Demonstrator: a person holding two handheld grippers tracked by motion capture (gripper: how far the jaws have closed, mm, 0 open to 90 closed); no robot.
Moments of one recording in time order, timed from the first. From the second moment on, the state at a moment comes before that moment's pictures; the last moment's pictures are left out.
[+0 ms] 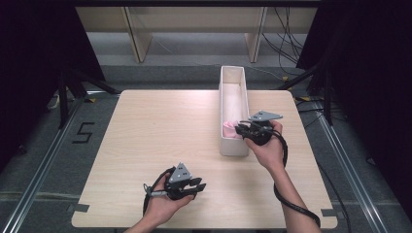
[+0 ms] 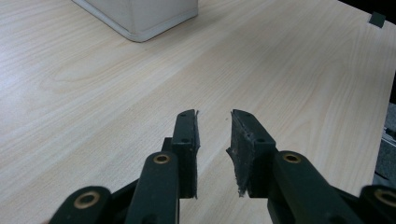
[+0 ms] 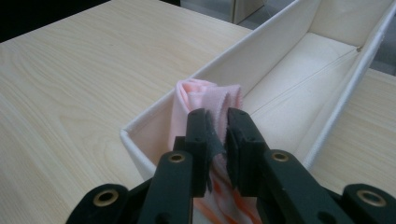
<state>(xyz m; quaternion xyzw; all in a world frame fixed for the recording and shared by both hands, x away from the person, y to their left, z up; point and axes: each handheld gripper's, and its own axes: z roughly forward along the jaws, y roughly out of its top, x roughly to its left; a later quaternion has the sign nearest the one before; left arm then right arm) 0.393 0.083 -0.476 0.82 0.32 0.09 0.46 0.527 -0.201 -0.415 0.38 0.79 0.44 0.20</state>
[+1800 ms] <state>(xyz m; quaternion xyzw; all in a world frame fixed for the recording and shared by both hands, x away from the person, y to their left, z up) 0.392 0.083 -0.477 0.82 0.32 0.08 0.46 0.524 -0.200 -0.418 0.40 0.80 0.43 0.17</state>
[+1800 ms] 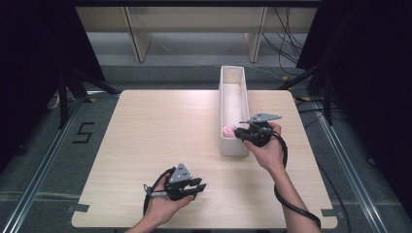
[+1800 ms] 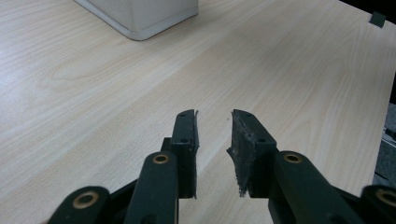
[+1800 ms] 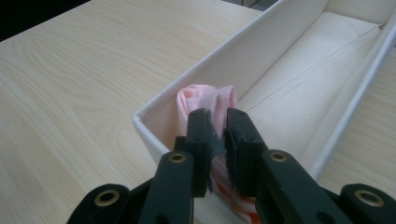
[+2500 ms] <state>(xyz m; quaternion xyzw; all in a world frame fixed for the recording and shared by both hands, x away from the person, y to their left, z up) 0.393 0.082 -0.477 0.82 0.32 0.09 0.46 0.525 -0.205 -0.408 0.42 0.77 0.45 0.16</state>
